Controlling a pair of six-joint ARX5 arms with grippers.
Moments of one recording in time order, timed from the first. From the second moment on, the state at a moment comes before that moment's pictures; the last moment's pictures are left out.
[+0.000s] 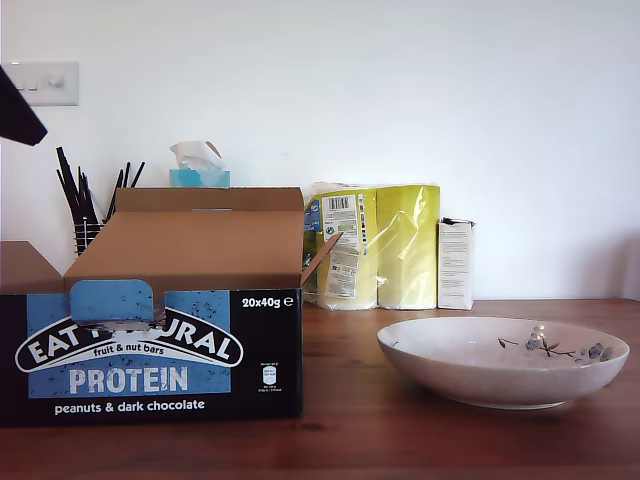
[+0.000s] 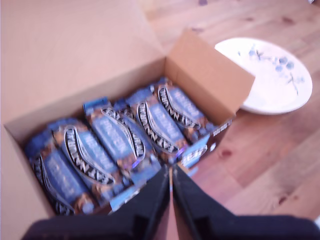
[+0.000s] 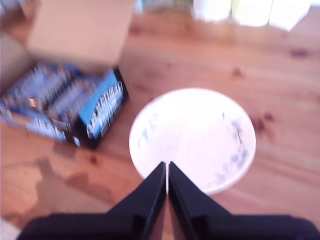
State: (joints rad) left arm -0.40 0.68 0.61 -0.53 0.25 0.00; right arm 0.41 0.56 0.73 -0.76 -0.08 0.05
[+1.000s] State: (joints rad) left arm -0.40 1.39 1.12 -0.78 0.10 -0.09; right arm 0.41 0.55 0.95 -1.10 -0.08 -0.01
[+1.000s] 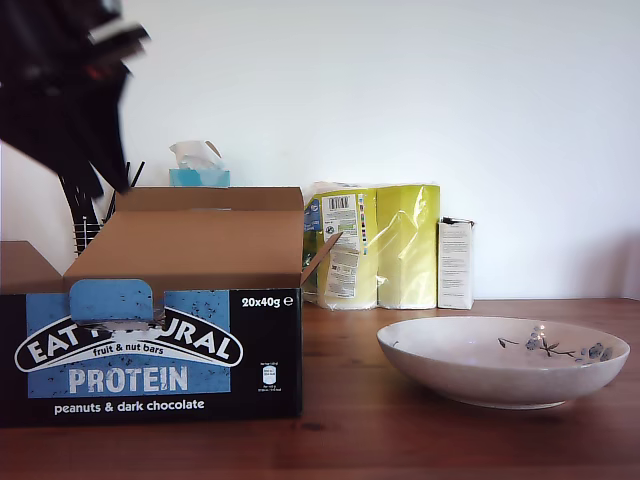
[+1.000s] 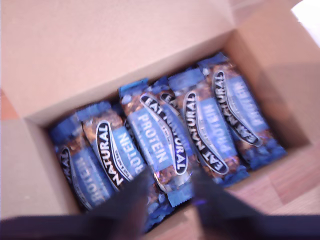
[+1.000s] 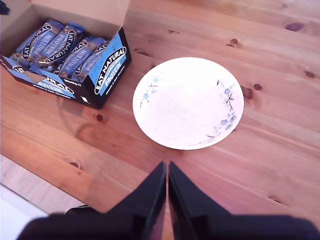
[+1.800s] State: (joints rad) left arm -0.40 1.72 1.23 -0.79 -0.10 -0.16; right arm 0.41 0.55 0.95 -1.08 -0.08 -0.03
